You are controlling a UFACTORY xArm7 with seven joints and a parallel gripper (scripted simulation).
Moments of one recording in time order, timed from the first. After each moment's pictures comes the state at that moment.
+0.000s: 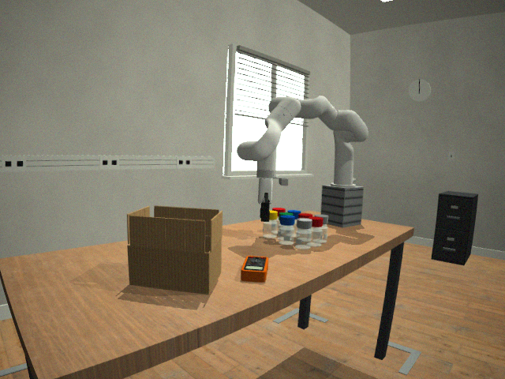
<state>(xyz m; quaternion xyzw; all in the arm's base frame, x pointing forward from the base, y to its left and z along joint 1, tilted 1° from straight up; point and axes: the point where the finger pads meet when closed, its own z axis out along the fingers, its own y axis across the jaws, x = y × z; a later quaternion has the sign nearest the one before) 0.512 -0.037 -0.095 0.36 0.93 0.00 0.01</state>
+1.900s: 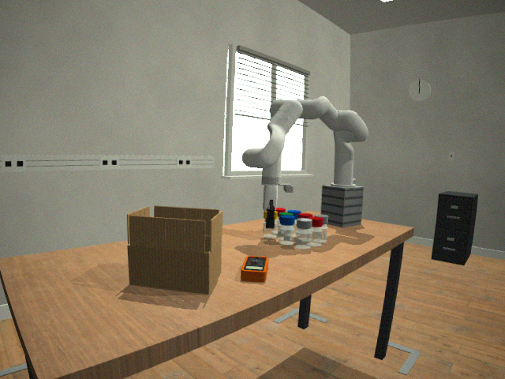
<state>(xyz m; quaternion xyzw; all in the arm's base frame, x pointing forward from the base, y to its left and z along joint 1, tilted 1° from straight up) 0.498 -0.024 -0.120 0.36 0.93 0.00 0.01</state>
